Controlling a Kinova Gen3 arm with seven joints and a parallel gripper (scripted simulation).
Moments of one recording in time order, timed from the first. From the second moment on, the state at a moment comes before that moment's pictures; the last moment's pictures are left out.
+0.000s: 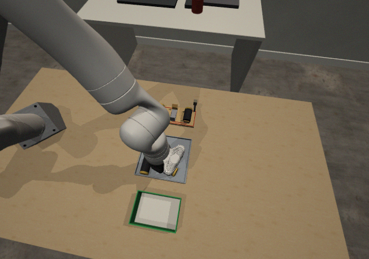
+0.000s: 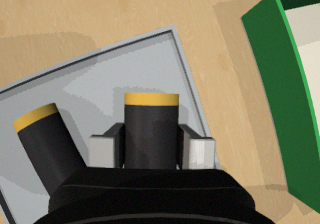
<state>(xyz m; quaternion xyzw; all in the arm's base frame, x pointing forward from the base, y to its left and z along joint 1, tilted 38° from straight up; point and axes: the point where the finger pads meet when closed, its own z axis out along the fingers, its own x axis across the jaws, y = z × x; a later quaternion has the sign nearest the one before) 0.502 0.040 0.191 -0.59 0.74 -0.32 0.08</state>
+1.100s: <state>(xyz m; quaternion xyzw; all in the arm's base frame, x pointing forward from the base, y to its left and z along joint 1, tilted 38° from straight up) 0.458 0.062 0.259 -0.58 0.74 -0.32 0.07</state>
